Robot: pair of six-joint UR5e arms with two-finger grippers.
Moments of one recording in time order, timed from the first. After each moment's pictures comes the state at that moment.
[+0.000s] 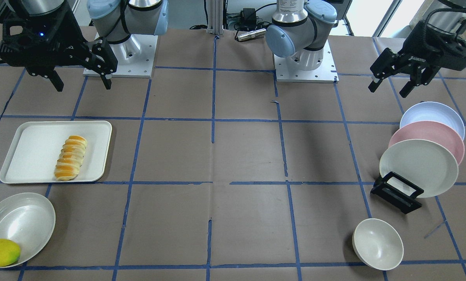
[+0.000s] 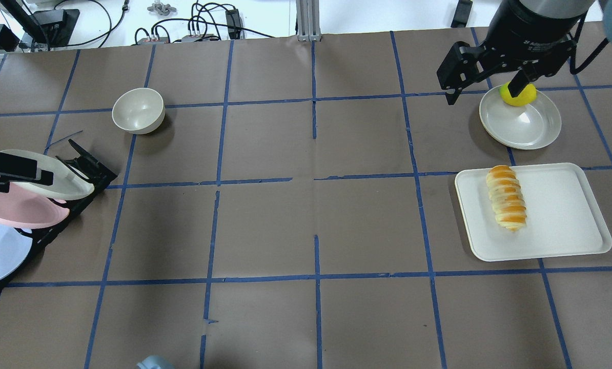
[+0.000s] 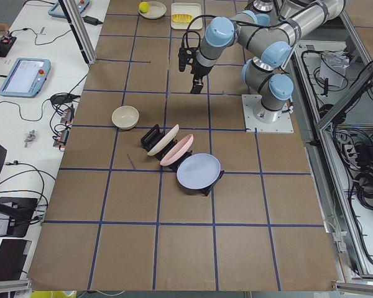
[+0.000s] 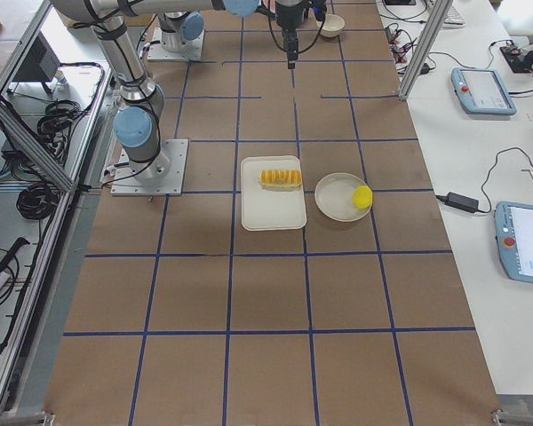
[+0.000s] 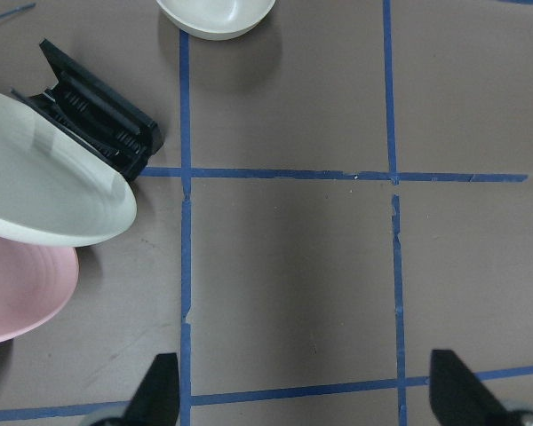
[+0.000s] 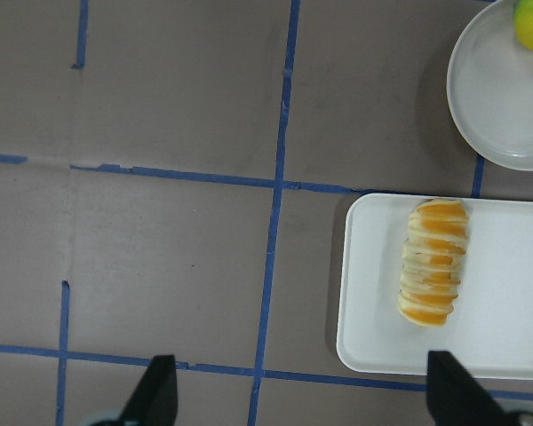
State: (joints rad) left arm -0.83 -1.26 -1.94 -1.51 1.23 0.71; right arm 1.53 -1.61 1.54 -1.55 -1.56 -0.16
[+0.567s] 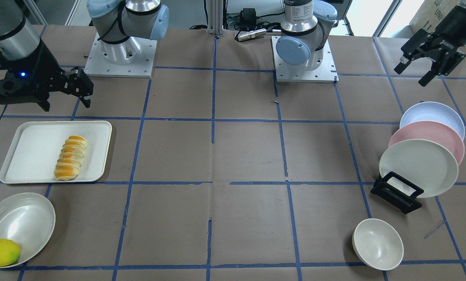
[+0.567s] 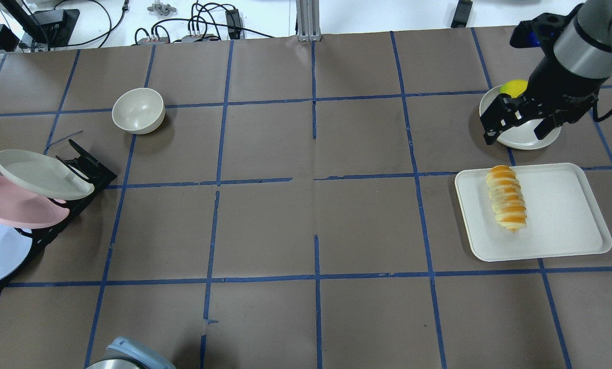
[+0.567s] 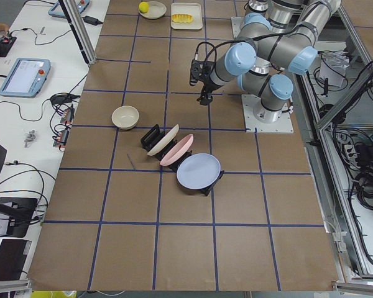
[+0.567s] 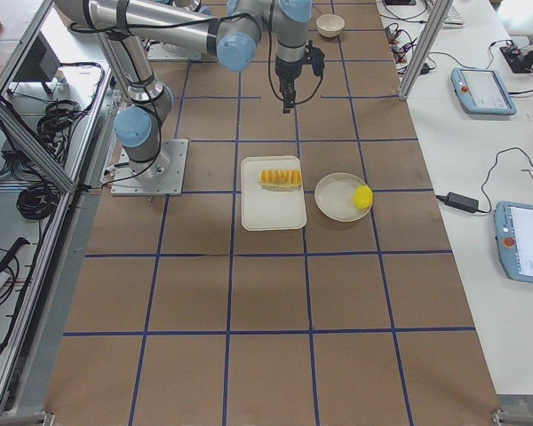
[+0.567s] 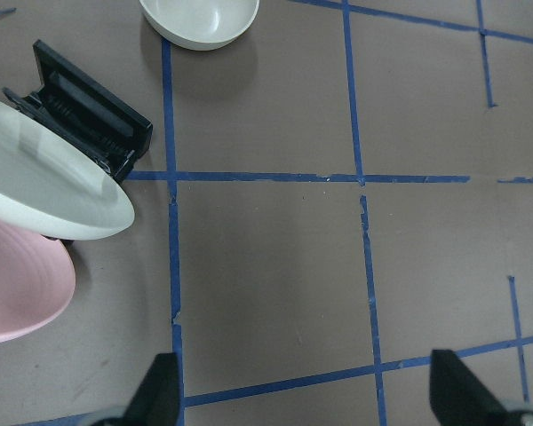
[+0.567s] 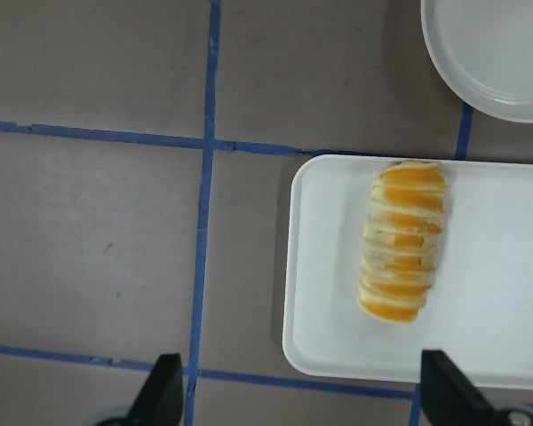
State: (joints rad) left arm -0.49 -1.33 -1.79 -1.87 1.07 1.17; right arm 1.30 -1.61 1.80 -1.73 -1.51 -0.35
